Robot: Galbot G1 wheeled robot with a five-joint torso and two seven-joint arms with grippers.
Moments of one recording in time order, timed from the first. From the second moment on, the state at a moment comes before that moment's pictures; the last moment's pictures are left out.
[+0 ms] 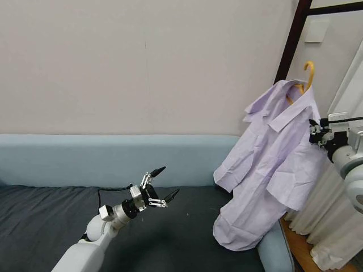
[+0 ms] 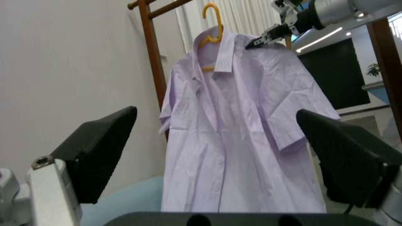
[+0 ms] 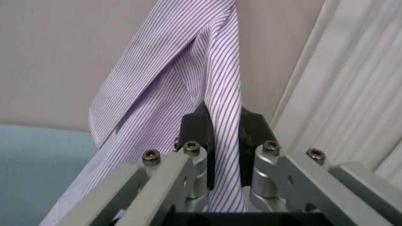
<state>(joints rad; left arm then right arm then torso) 0.85 -1.14 -0.23 -1.42 -0.73 -0.57 0.96 -0.69 0.42 0.29 2.06 1.03 -0.50 0.72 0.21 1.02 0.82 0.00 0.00</state>
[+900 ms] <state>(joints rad) 0.83 -1.16 -0.24 -1.34 -0.72 -0.59 0.95 -0.09 0.61 -0.23 1.72 0.97 -0.51 0.95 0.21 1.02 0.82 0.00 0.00</state>
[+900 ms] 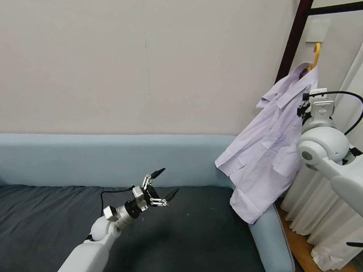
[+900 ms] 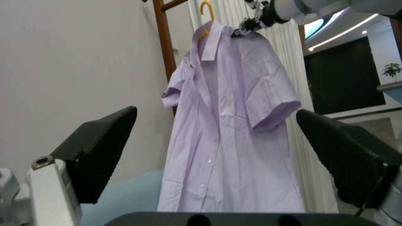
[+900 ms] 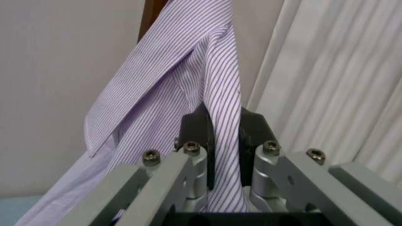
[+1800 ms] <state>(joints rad) 0.85 -1.10 -0.27 -1.35 -0.77 -0.61 0.95 0.35 0.98 -0.50 1.11 0.72 -0.47 0.95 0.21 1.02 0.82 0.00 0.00</state>
